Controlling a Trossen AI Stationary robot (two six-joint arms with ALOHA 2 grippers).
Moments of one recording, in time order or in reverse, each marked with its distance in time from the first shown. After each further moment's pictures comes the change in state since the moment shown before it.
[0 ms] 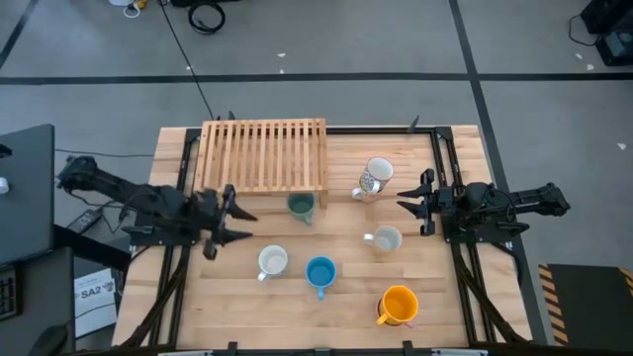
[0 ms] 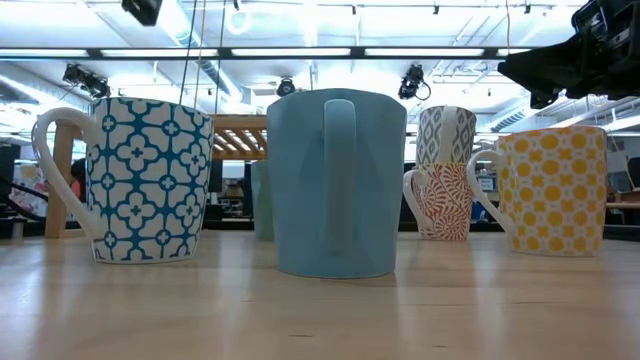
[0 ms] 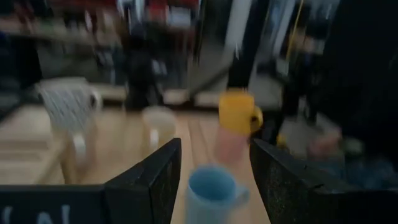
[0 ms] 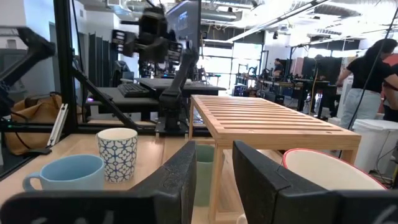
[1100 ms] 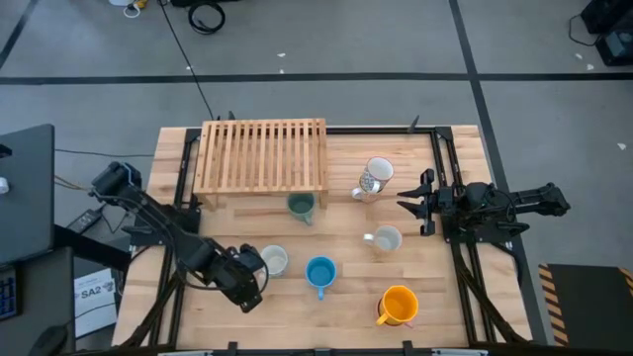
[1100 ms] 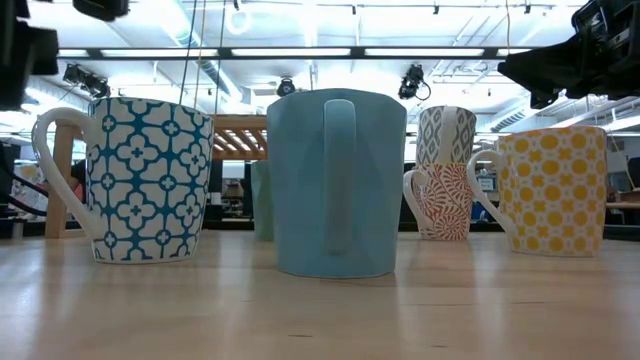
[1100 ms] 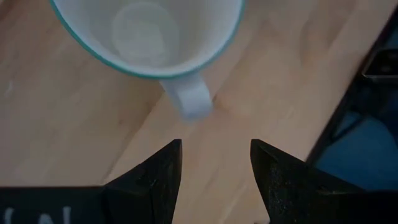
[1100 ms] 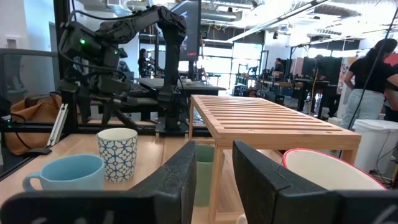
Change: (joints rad) left arm -0.259 0.776 0.458 -0.737 0.104 -1.088; right arm 0.000 0.000 0.000 0.000 0.000 0.000
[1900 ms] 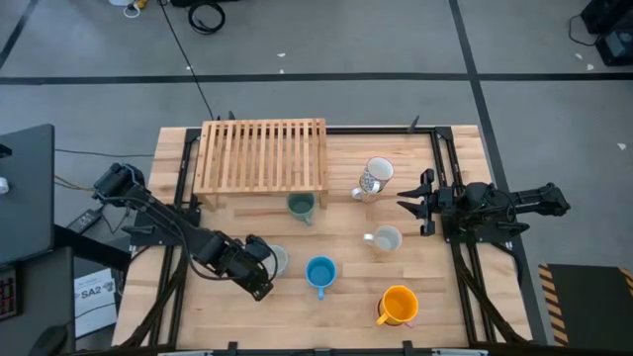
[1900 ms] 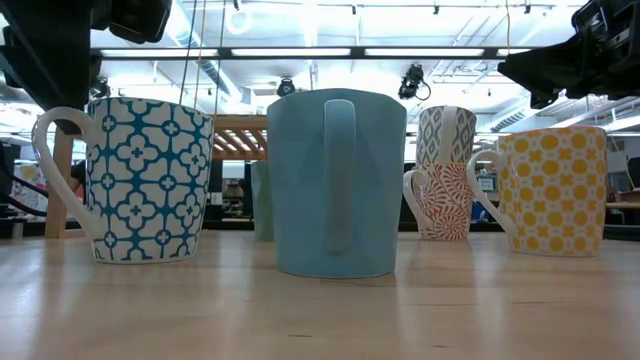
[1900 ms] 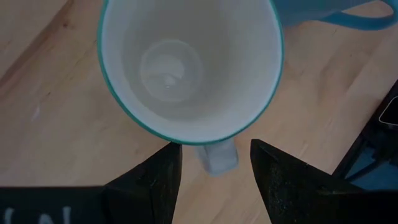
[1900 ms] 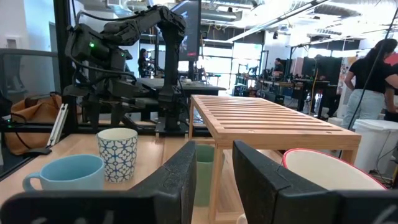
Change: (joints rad) left arm 0.087 0.020 0.000 0.001 -0.017 0.003; right arm 0.000 0.000 0.000 0.000 0.000 0.000
